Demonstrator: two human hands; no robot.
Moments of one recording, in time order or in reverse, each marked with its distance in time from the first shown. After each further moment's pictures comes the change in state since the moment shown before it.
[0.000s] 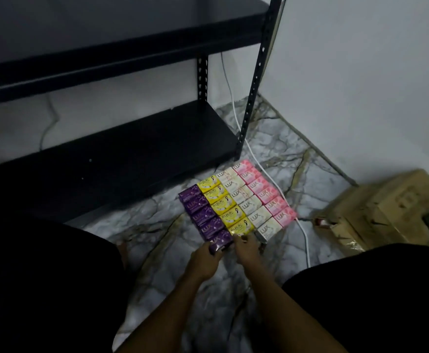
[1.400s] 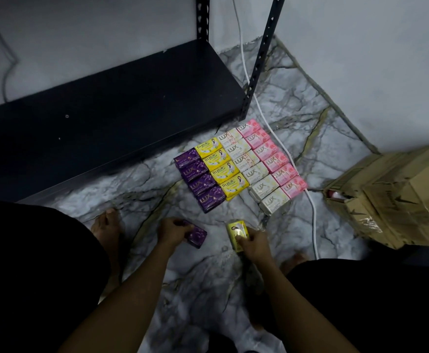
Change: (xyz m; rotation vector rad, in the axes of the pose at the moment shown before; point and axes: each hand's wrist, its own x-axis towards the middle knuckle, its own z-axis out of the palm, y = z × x) left_hand 0.066 -0.088 -0.011 -0.464 0.146 -0.363; right_hand 0.062 0.114 -0.010 -0.363 -0.124 -0.088
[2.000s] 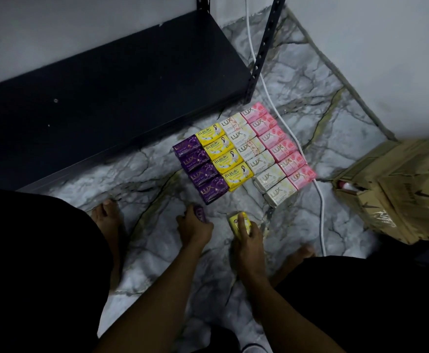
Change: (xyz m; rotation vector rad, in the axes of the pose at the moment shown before) left_hand -0.027 0.012 0.061 0.277 0.119 0.012; right_hand -0.047 -0.004 0.030 -0.367 0.264 -0.398
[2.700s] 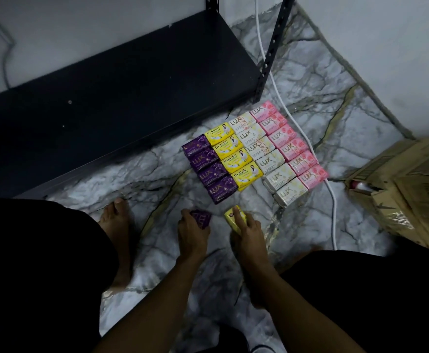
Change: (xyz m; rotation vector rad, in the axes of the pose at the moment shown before) left_hand 0.006 -0.035 -0.008 0.016 0.168 0.141; right_hand 0.026 -0.016 0.007 -0.011 -0.146 -0.067
